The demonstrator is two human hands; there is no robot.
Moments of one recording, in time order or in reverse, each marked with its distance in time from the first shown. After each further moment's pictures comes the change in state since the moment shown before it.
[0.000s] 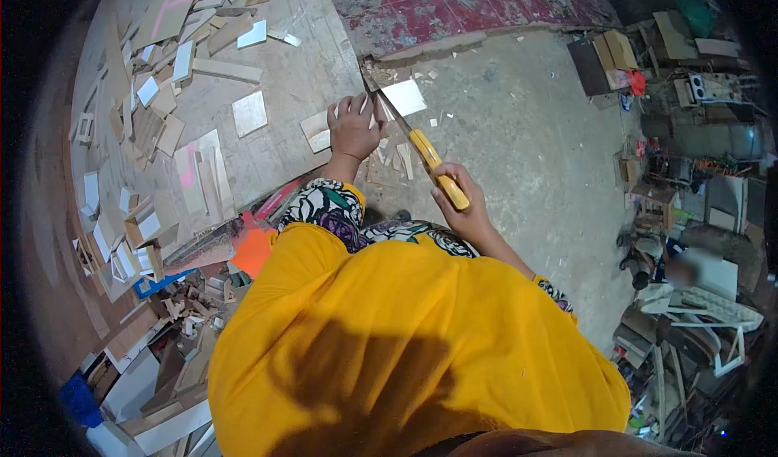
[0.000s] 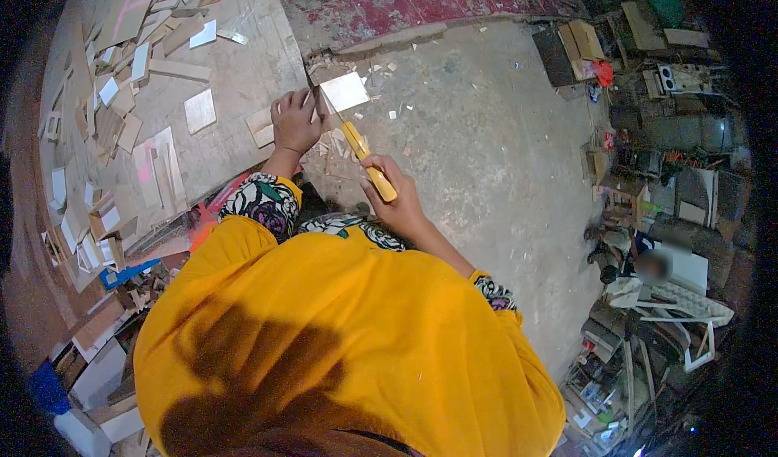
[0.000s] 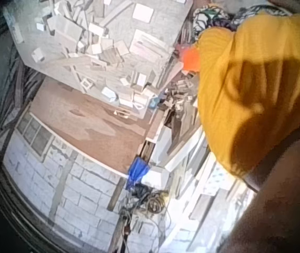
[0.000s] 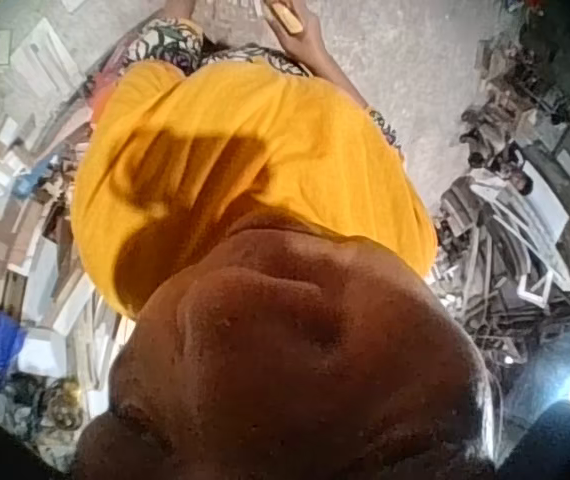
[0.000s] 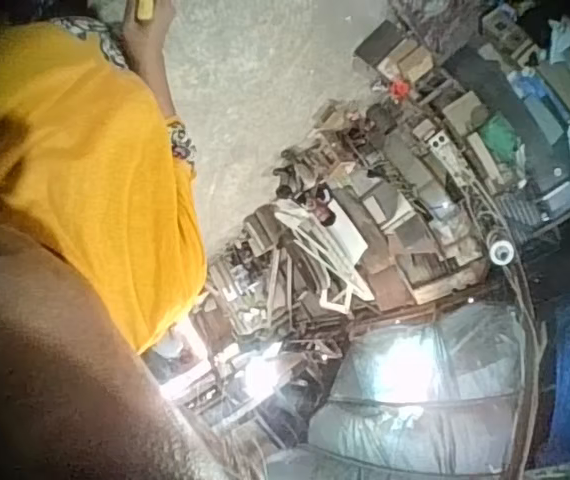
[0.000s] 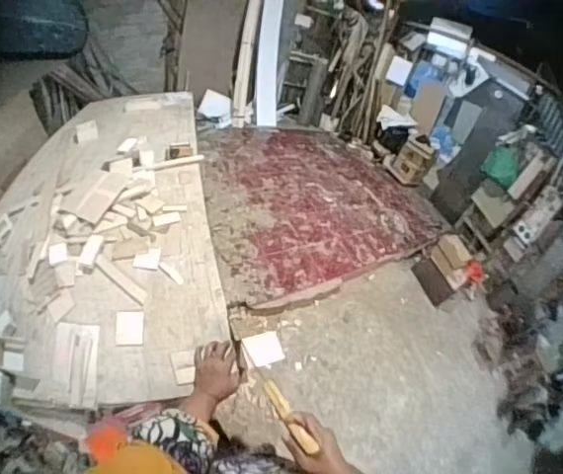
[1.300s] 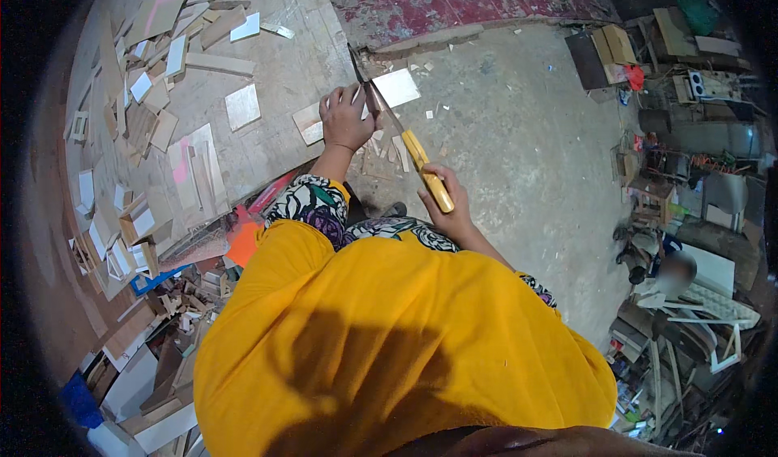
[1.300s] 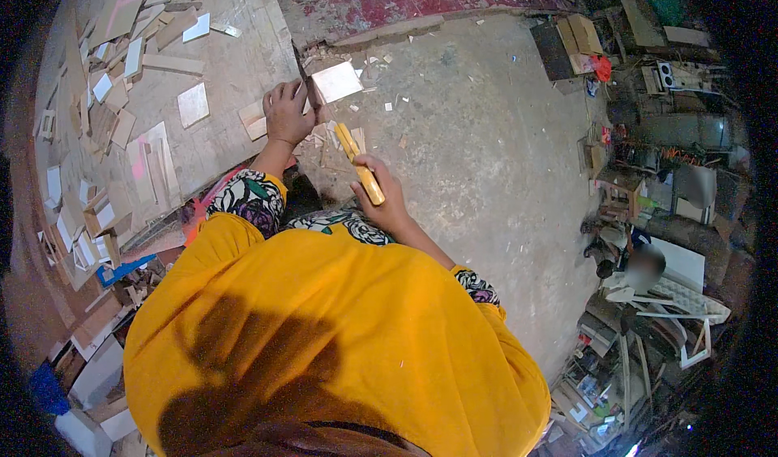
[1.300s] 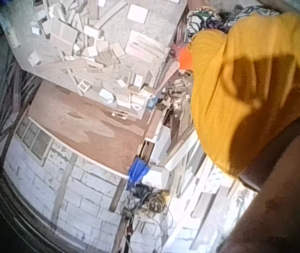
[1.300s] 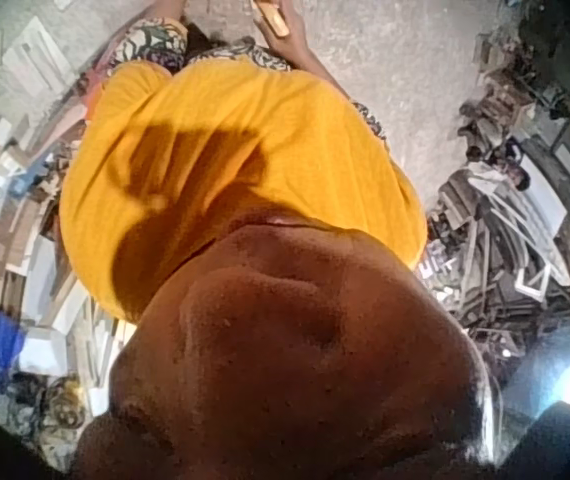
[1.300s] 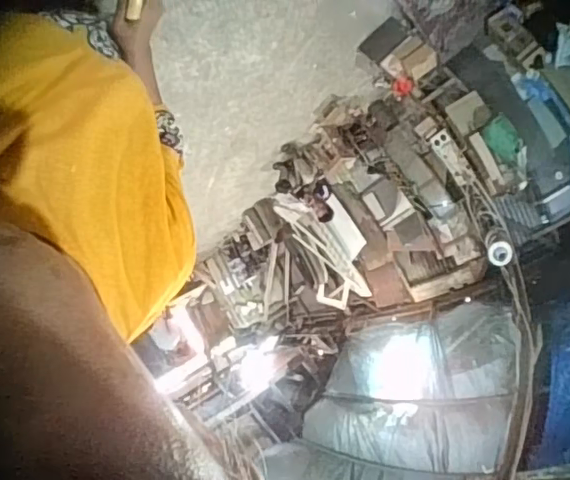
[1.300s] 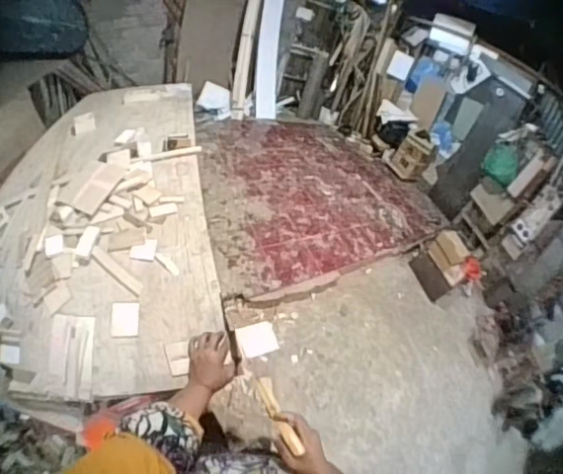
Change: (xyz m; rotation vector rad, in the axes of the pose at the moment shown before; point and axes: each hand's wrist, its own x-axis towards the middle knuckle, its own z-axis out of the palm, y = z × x) left_hand 0.001 0.000 -0.004 -0.058 0.083 -0.009; right_hand -0.027 0.038 0.022 0.015 0.020 0.114
